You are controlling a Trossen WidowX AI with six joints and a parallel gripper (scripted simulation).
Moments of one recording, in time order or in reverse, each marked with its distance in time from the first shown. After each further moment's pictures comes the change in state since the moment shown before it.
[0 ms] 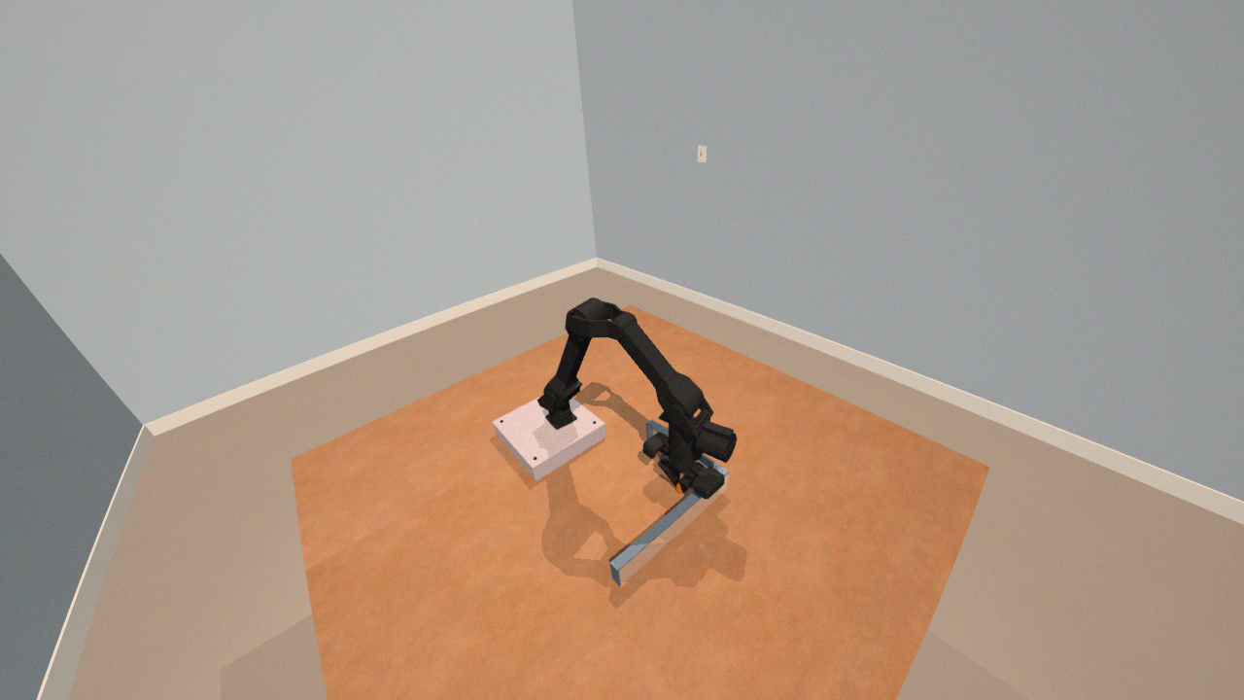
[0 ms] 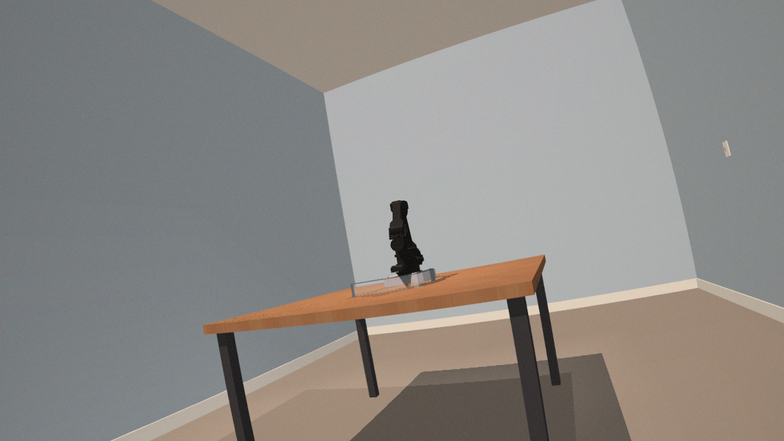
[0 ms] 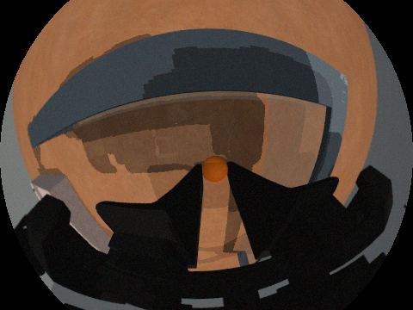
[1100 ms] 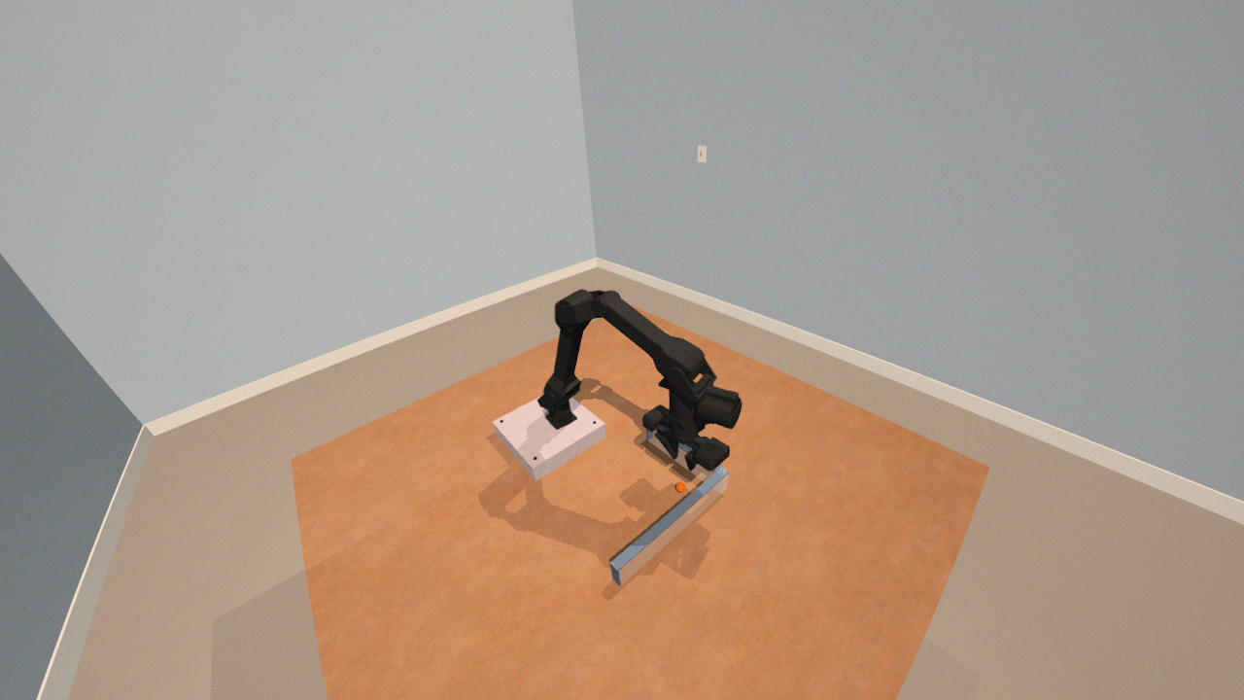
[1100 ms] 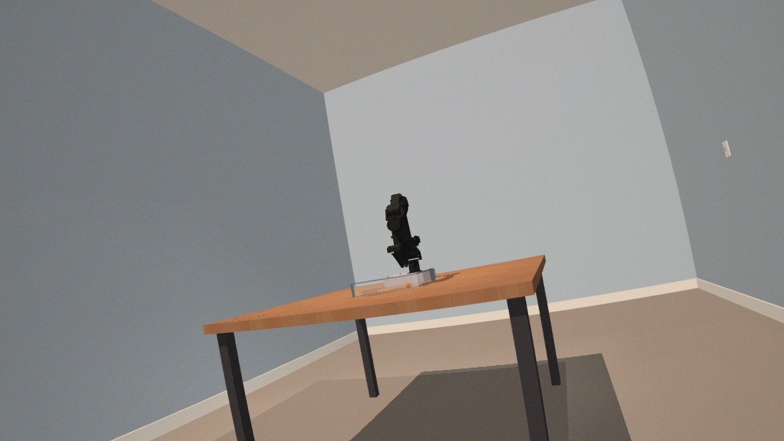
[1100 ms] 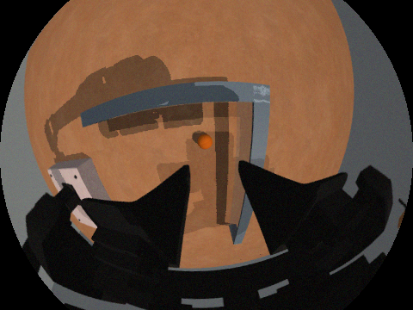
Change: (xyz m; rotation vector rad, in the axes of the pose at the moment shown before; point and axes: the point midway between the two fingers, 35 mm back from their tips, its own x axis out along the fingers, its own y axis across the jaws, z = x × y) arm -0.084 -0.003 0.001 0.000 -0.004 -0.017
